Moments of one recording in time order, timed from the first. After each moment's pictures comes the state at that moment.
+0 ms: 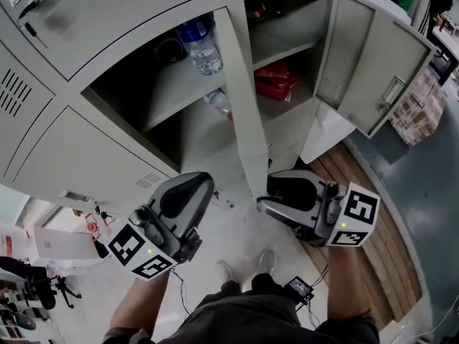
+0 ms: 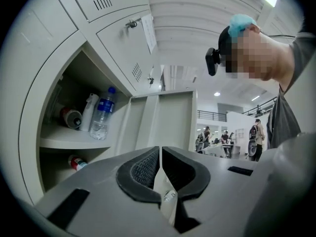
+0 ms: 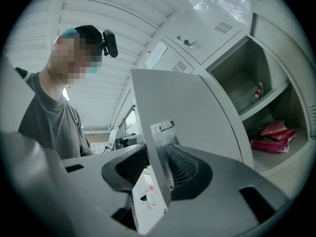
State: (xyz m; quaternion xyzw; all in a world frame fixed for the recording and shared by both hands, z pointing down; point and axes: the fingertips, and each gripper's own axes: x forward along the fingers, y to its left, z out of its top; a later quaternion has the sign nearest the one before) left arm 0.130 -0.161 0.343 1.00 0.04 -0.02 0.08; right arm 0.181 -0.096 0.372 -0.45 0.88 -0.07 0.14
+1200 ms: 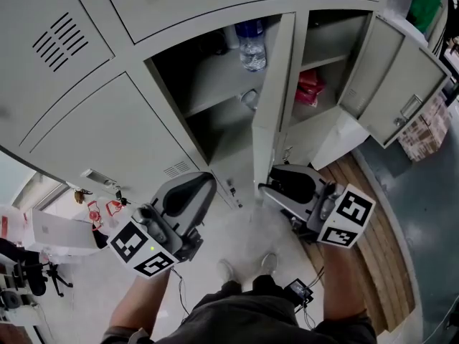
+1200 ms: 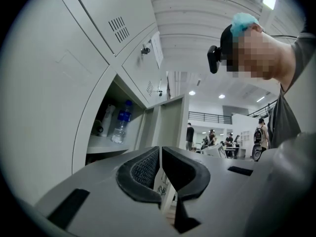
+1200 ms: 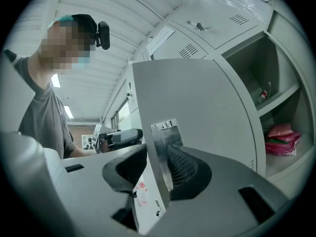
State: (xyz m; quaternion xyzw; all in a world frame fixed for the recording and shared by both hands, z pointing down) left arm 0.047 -0.198 0.336 1.00 0.00 -0.04 0.08; right arm 0.120 -0.154 0.370 -0.49 0.86 -0.07 0.10
